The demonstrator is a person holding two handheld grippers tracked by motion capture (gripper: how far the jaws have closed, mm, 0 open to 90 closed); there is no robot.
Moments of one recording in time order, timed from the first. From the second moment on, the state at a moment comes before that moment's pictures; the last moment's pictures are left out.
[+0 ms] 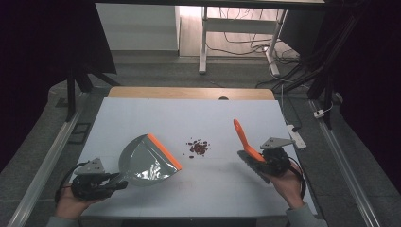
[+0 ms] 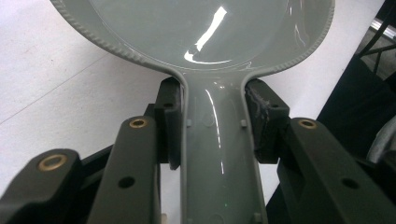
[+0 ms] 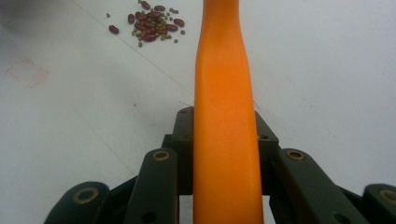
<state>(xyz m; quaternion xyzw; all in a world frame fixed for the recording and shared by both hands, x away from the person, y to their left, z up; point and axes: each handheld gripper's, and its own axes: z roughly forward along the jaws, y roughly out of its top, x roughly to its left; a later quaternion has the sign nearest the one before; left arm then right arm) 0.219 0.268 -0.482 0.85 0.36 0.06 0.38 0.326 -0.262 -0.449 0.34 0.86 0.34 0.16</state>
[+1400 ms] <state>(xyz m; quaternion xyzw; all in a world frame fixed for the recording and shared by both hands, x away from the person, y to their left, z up) 0.281 0.233 -0.485 0.89 0.32 0.01 0.31 0.427 -0.159 -0.454 0.33 0.86 0.35 0.15</state>
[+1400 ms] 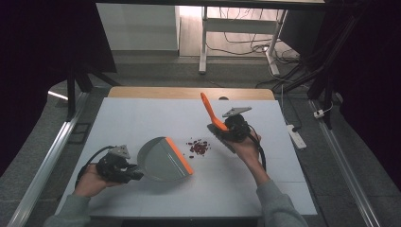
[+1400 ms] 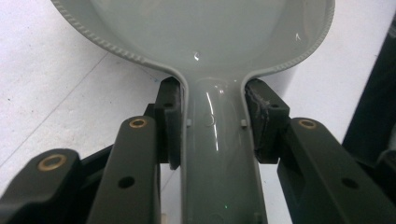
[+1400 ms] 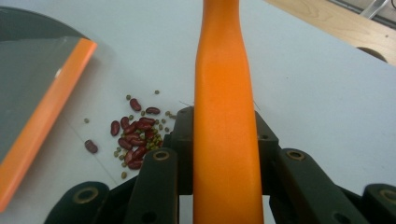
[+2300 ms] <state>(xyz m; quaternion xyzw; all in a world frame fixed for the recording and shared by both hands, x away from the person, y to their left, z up) 0.289 0.226 -0.494 0.90 0.32 -0.01 0.29 0.439 -0.134 -0.470 0.33 0.86 0.34 0.17</state>
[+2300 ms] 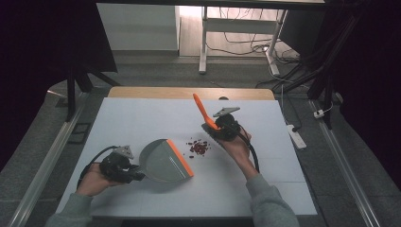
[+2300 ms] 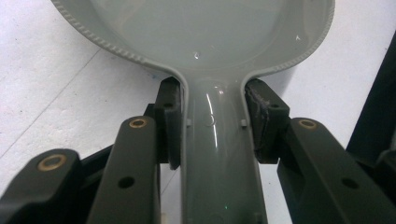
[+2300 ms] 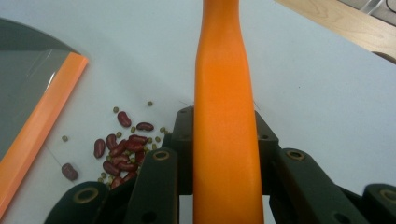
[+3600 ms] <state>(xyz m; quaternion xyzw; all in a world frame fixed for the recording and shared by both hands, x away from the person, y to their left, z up) 0.288 0.216 -0.496 0.91 0.31 -0.01 0.29 0.443 -0.082 -0.497 0.30 0.88 0.32 0.15</state>
